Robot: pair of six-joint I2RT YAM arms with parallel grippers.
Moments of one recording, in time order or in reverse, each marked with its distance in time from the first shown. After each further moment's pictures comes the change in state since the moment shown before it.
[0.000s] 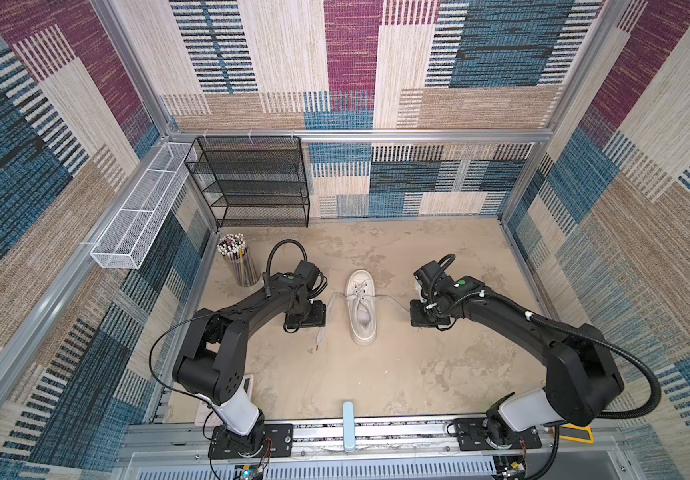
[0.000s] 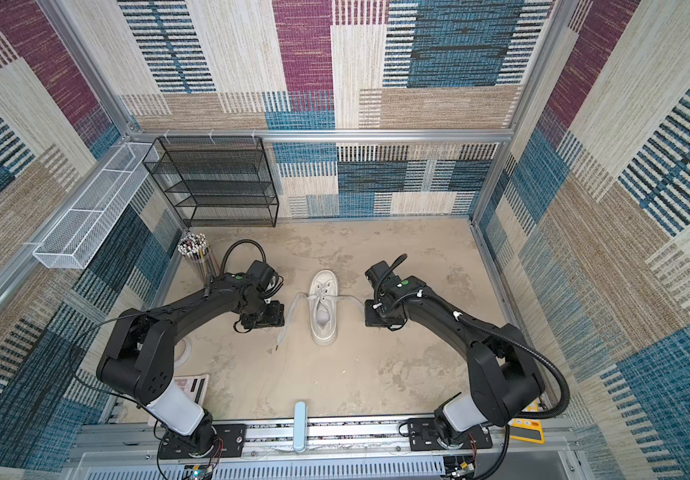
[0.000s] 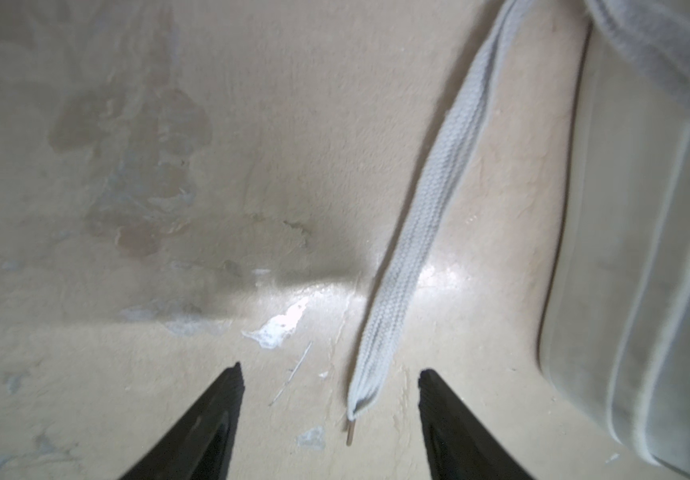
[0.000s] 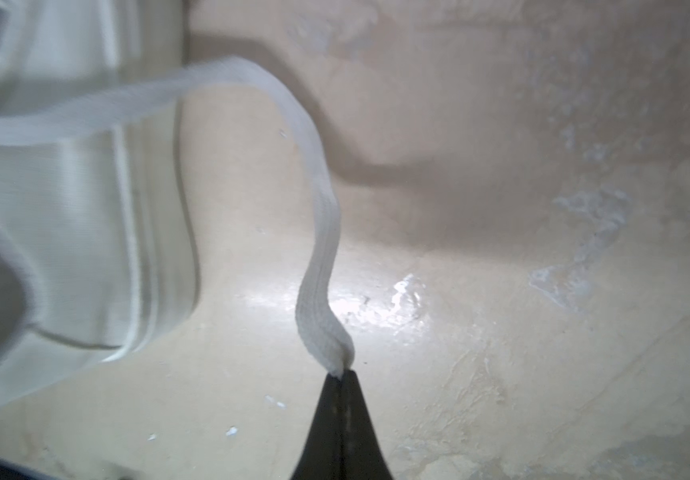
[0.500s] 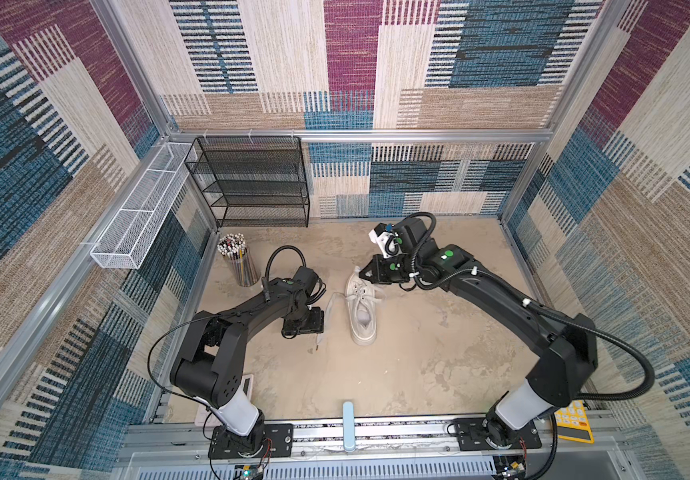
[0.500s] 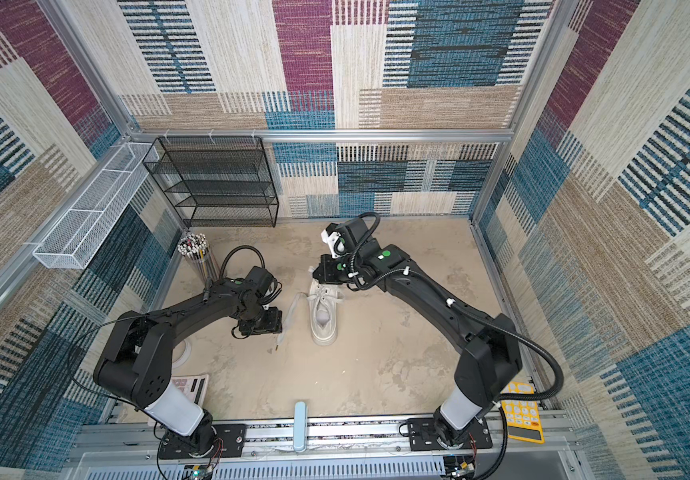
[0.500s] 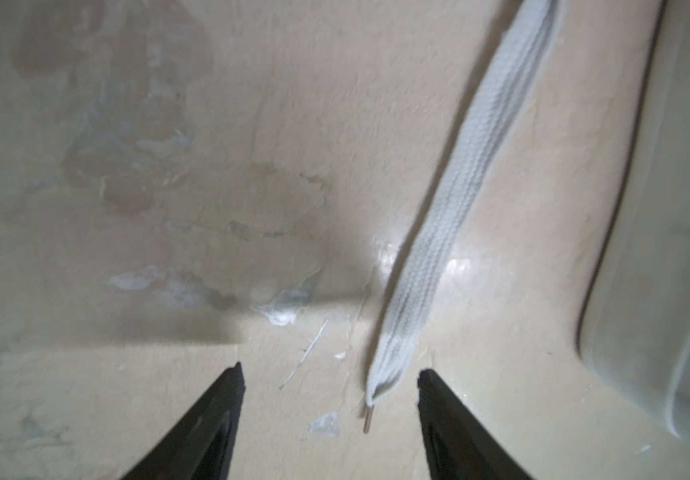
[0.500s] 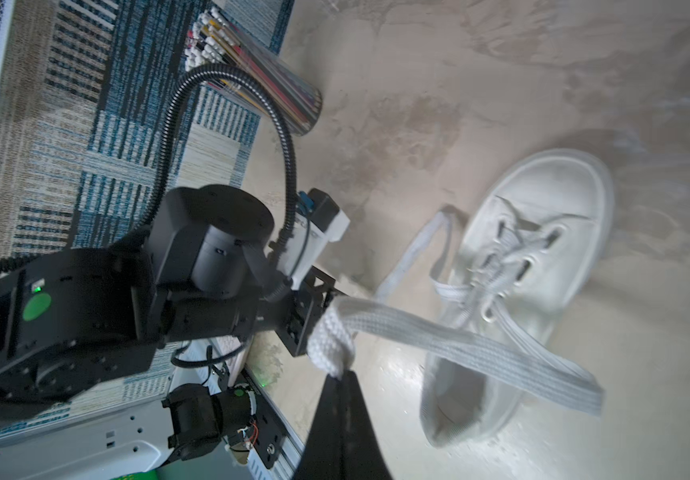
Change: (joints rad) left arm -0.001 -0.034 -0.072 -0.003 0.005 0.000; right arm 0.134 0.210 0.484 0.182 -0.343 0.086
